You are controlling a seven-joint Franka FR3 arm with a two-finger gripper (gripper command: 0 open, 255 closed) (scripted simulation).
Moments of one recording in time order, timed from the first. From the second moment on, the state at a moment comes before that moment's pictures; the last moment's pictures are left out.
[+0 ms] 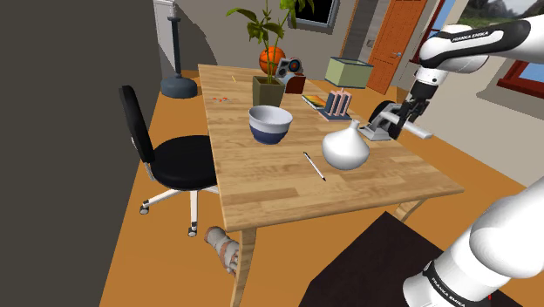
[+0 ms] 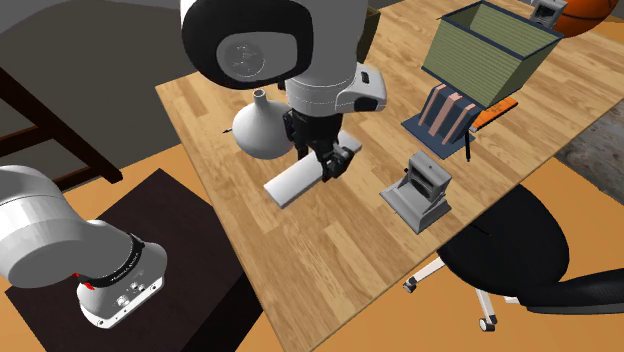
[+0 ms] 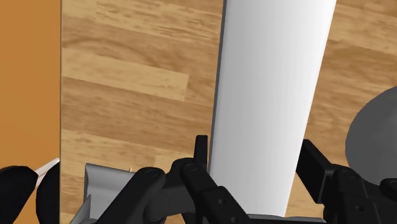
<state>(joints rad) -0.12 -0.19 -0.59 -2.05 -0.10 1.87 -0.47</state>
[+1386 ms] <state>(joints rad) 0.05 -0.20 -0.31 -2.04 -0.04 1.86 -0.04</state>
